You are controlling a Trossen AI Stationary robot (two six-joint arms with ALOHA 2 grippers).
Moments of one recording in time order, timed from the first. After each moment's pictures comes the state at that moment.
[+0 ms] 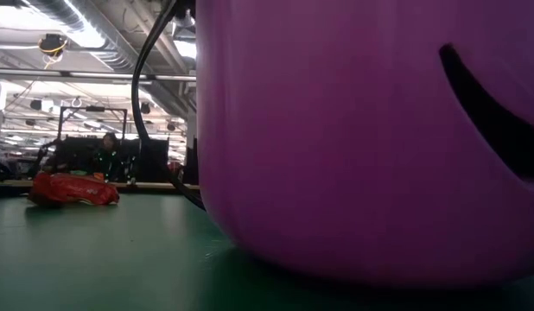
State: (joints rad) left arm -0.24 1.35 0.87 0.09 -0.19 0.17; right arm 0.22 1.03 1.05 -0.76 0.45 0.64
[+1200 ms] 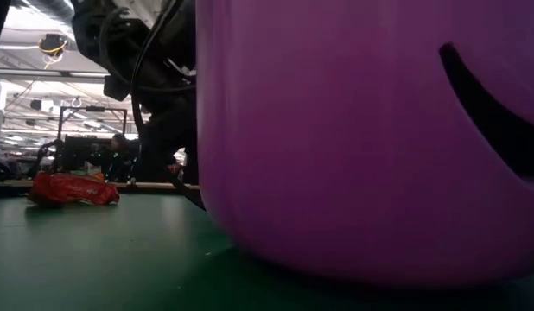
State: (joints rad) left arm -0.08 1.76 0.73 0.36 -0.13 0.19; right arm 0.31 1.27 1.05 -0.41 0.46 0.62
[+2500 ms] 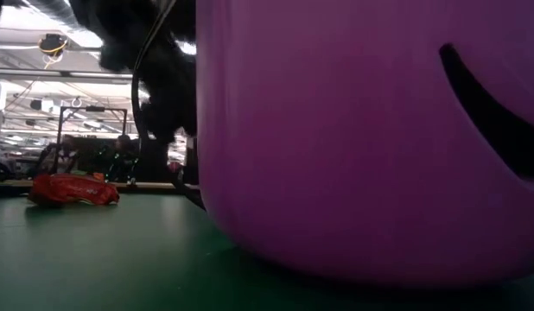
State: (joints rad) left arm -0.14 1.73 0.82 0.19 -0.25 0.19; right arm 0.31 1.41 1.05 -0.18 0.30 0.54
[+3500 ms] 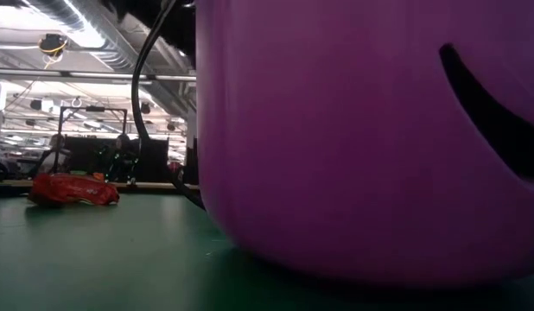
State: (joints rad) left arm 0.05 1.38 0.87 0.07 -0.62 0.36; right arm 0.31 1.40 1.05 -0.02 0.35 0.44
